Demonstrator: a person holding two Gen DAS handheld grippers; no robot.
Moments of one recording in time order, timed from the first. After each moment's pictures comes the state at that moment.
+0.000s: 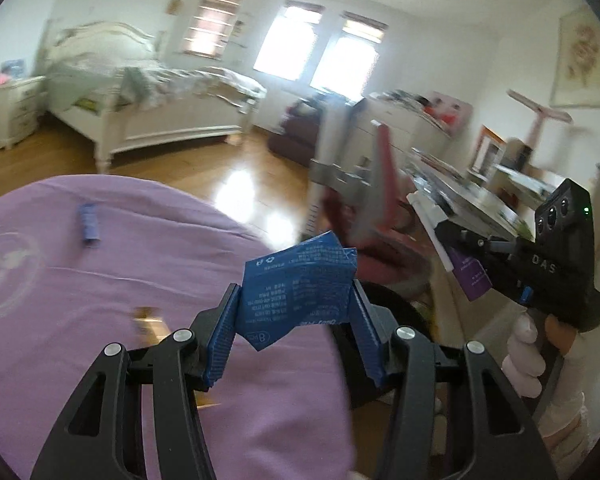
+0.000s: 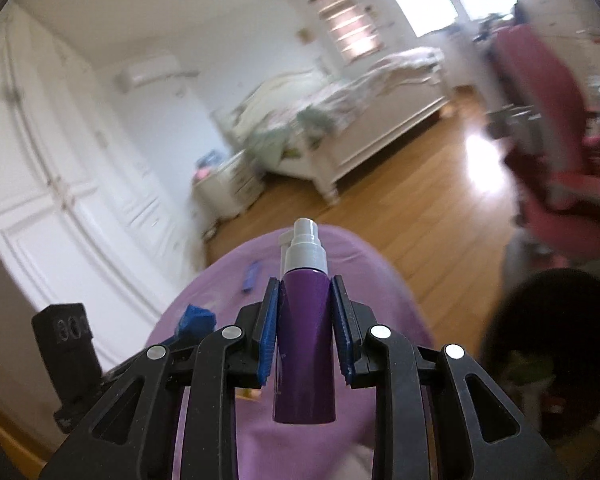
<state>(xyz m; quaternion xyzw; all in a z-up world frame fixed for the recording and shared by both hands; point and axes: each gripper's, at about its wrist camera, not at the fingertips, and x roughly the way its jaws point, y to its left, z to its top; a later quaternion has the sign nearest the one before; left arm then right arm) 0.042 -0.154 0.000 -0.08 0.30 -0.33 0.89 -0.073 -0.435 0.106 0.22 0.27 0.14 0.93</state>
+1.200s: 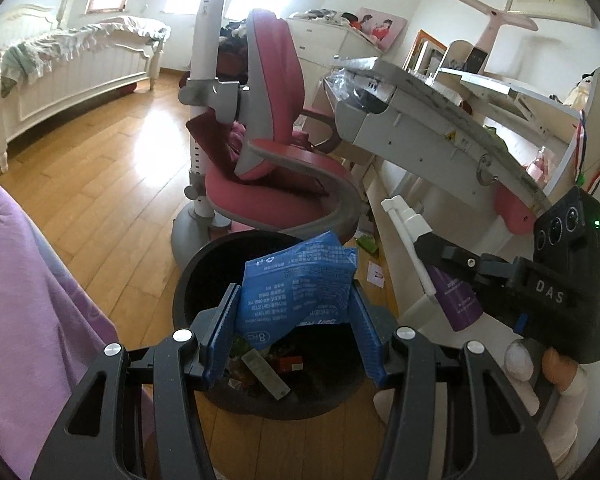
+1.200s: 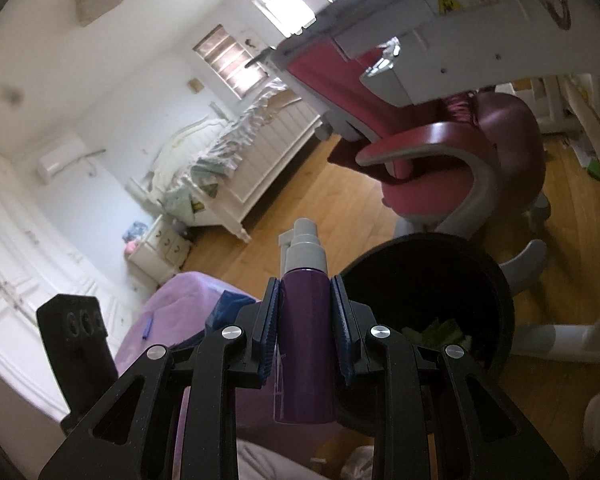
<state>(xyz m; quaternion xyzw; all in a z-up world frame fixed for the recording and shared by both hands) 0.059 -0.377 -0.064 0.00 0.38 -0.44 0.81 -0.127 -0.618 0.003 0.34 0.26 -0.01 0.90</state>
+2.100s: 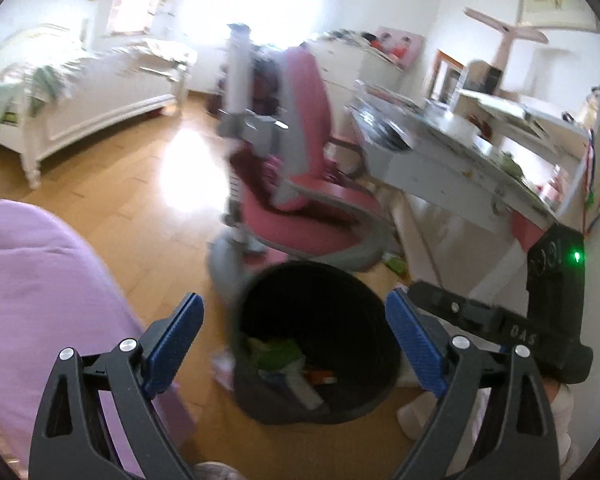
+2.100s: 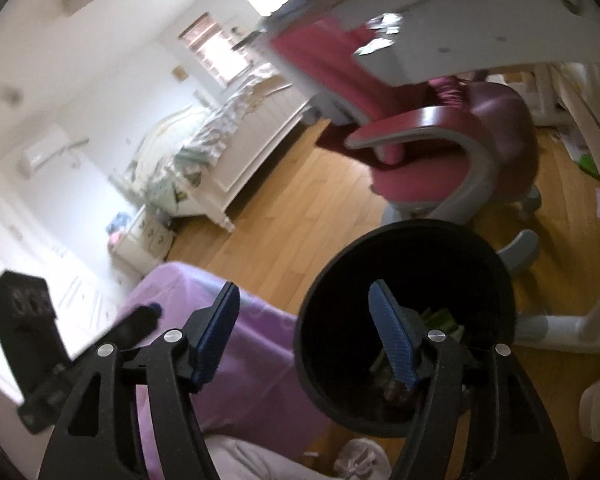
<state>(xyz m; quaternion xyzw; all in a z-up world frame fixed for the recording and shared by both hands) 0.066 -0.318 -0.018 0.00 0.34 -0.39 0.86 -0.103 -0.584 -0.005 0.32 0.30 -0.03 0.90</state>
